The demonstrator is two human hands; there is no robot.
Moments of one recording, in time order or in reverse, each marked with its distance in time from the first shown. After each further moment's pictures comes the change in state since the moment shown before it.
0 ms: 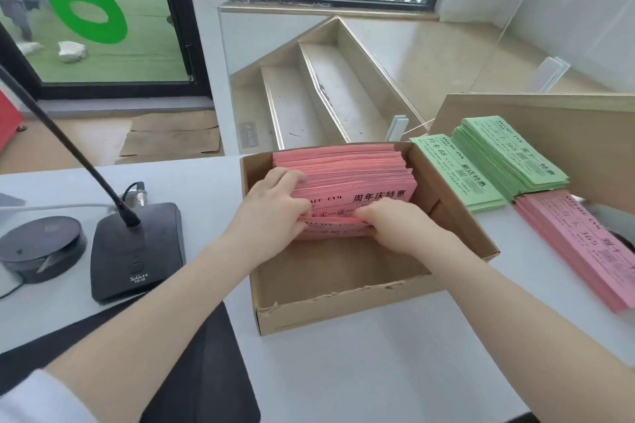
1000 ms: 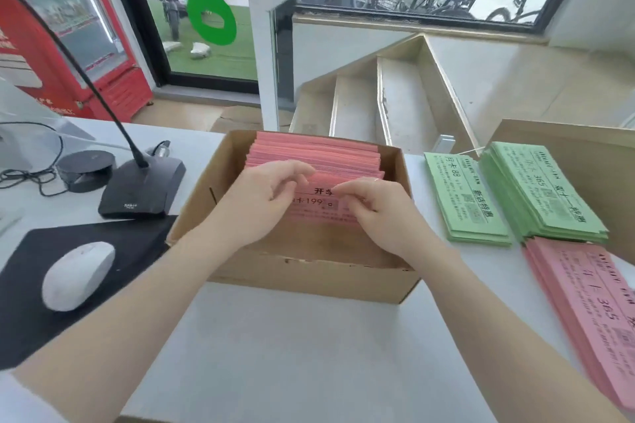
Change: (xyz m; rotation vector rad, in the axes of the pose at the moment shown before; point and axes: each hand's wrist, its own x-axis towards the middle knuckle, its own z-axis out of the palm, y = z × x) left_hand 0.021 0.130 -0.012 -0.379 0.213 -0.534; right_hand -0.042 0.077 -0.009 0.764 0.346 -0.387
